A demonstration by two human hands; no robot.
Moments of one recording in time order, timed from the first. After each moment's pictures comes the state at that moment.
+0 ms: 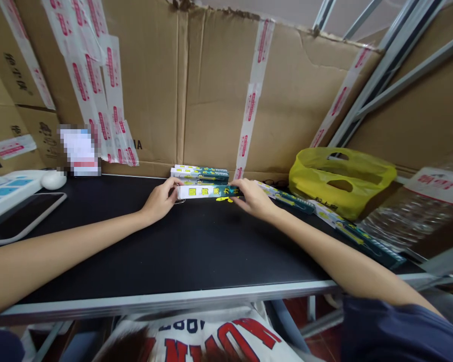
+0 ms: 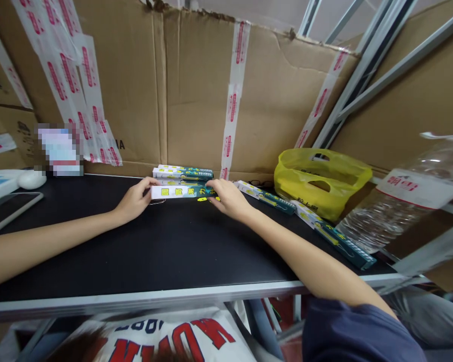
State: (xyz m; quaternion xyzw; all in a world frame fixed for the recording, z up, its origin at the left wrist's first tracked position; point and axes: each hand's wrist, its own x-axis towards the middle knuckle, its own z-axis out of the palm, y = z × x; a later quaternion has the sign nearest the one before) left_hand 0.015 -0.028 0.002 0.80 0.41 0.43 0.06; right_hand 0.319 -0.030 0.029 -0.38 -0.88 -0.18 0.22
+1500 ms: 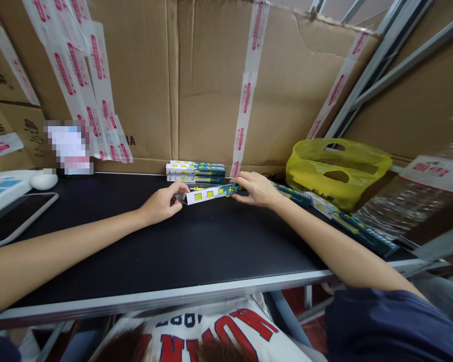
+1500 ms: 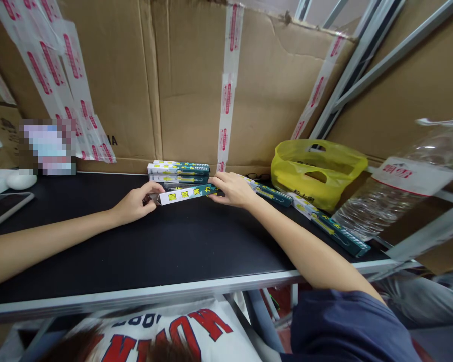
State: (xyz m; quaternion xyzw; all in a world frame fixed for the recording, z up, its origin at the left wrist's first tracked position) left_hand 0.018 -0.036 -0.001 0.88 0.32 0.35 0.09; right_hand 0.344 -0.018 0.033 -0.30 -0.88 -0.32 0.18
